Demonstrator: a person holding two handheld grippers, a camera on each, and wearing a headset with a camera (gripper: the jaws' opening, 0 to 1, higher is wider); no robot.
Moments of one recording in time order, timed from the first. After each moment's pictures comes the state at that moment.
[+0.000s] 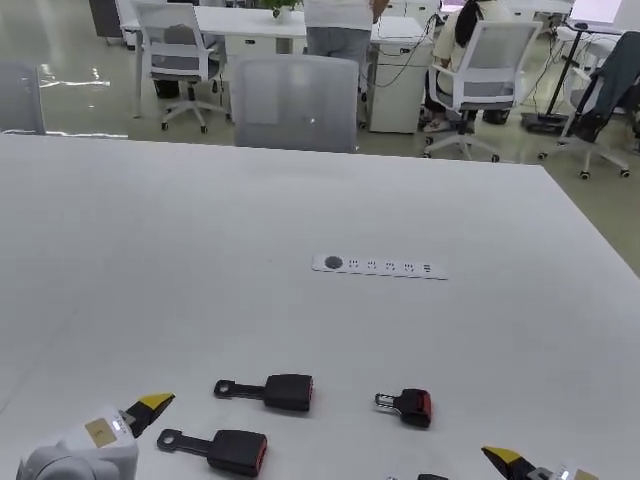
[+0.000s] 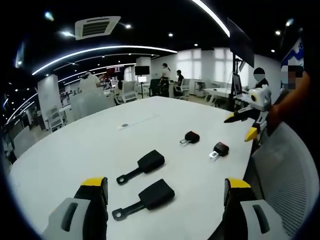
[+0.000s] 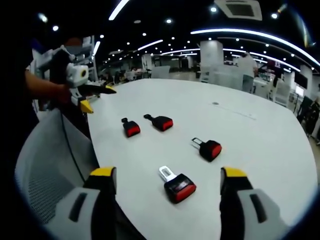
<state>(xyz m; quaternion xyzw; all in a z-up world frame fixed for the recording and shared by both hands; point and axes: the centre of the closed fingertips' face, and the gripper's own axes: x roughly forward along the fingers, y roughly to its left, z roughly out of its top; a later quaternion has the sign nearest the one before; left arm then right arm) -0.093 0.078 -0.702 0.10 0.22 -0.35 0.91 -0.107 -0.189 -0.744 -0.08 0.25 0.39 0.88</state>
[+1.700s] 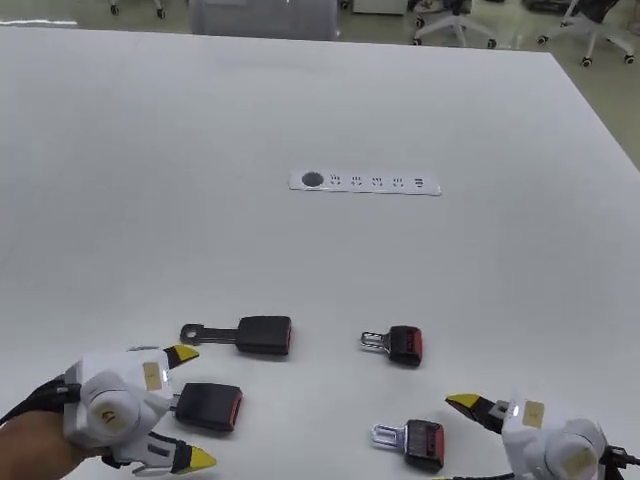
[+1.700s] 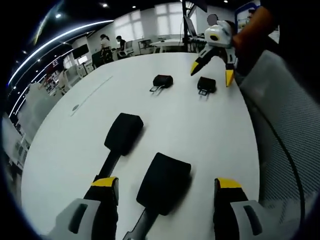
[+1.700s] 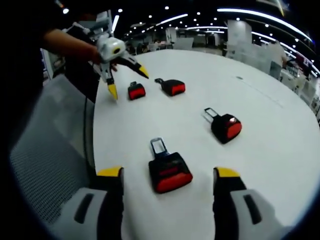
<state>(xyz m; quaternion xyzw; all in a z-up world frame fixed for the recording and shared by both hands) -0.049 0.061 -0.821 0.29 0.33 -0.51 0.74 -0.090 -0.191 -0.819 -0.15 0.35 0.48 0.79</state>
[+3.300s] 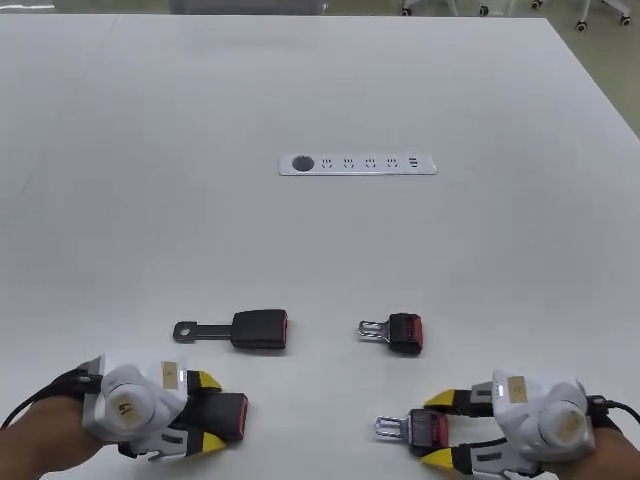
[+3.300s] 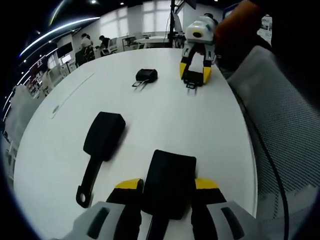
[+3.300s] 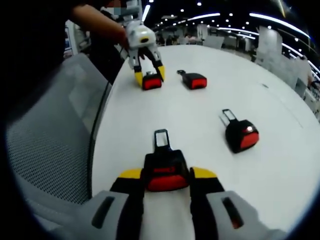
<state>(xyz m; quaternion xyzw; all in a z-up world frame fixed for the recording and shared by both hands) -0.063 0.045 -0.832 0.29 0.35 -0.57 0.69 -0.089 -0.188 -0.834 -0.21 0.33 0.58 0.72</state>
